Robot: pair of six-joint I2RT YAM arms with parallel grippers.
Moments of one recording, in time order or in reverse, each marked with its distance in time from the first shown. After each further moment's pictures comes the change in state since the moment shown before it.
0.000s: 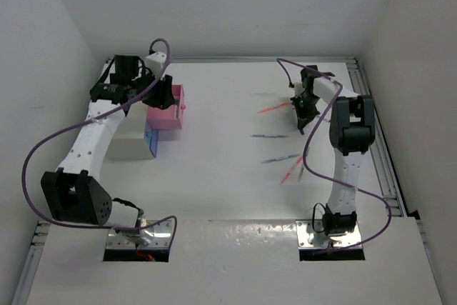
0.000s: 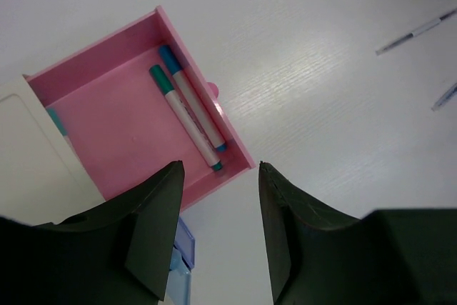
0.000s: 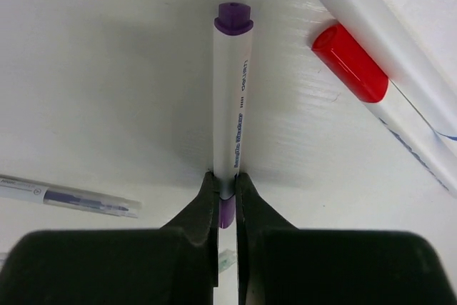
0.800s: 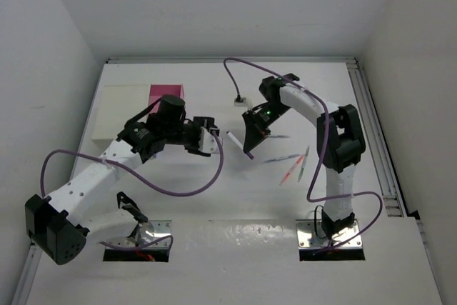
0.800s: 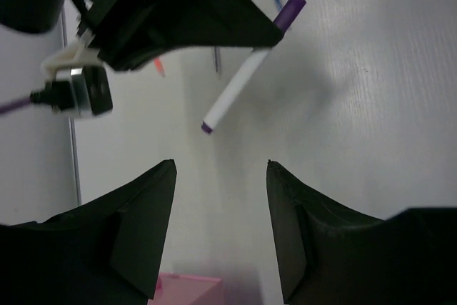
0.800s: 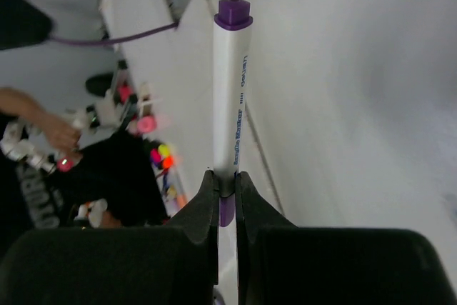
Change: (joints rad) left arm -0.490 -0.311 -0.372 0.158 0.215 0.849; right arm 0.332 -0.195 -0.061 -0.377 -0.941 -0.243
